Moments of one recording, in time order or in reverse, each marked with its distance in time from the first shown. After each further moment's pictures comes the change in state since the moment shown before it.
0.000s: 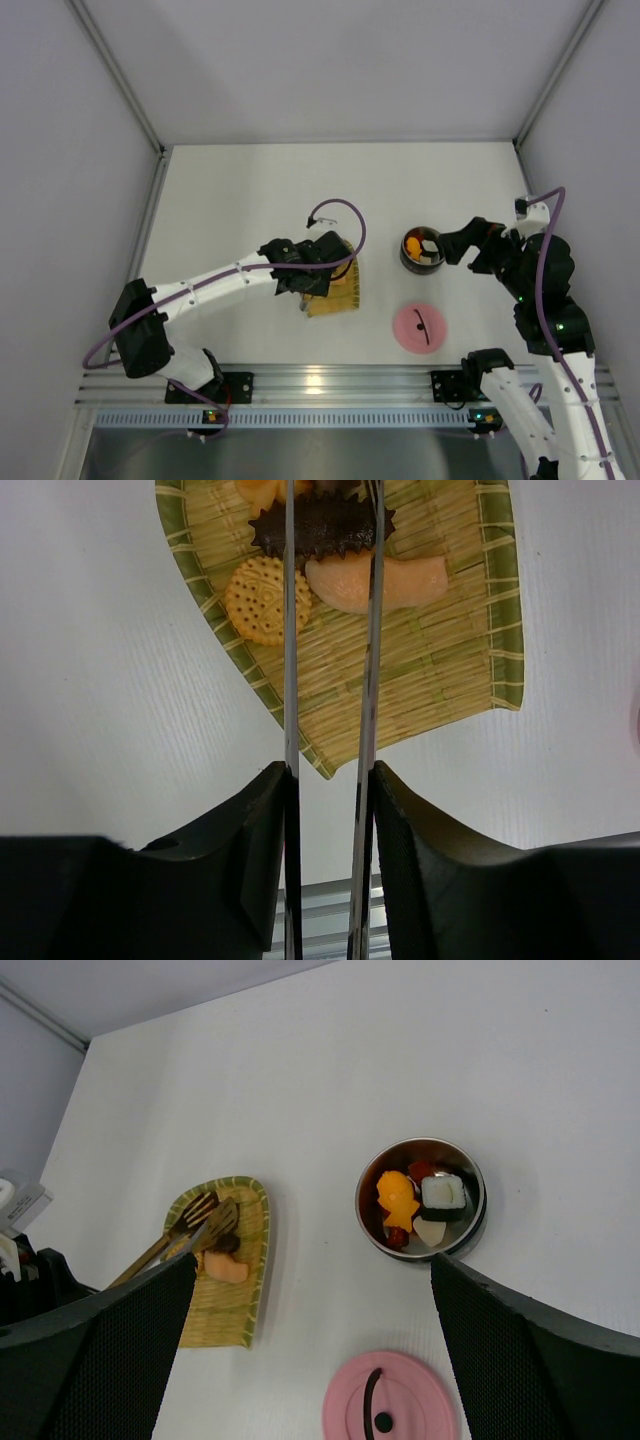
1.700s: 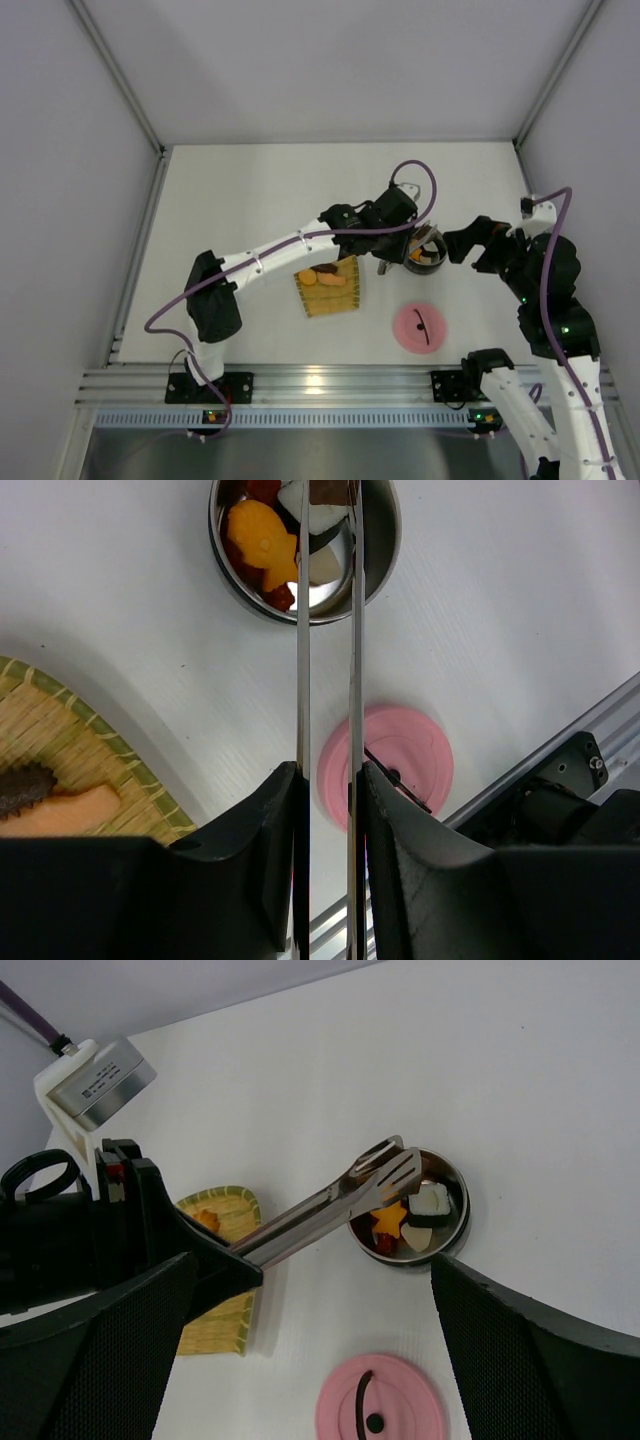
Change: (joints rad) left arm -0.031 0.429 0.611 0.161 0.303 0.122; right arm 0.000 -0.001 0.043 -0.031 0.034 -0.014
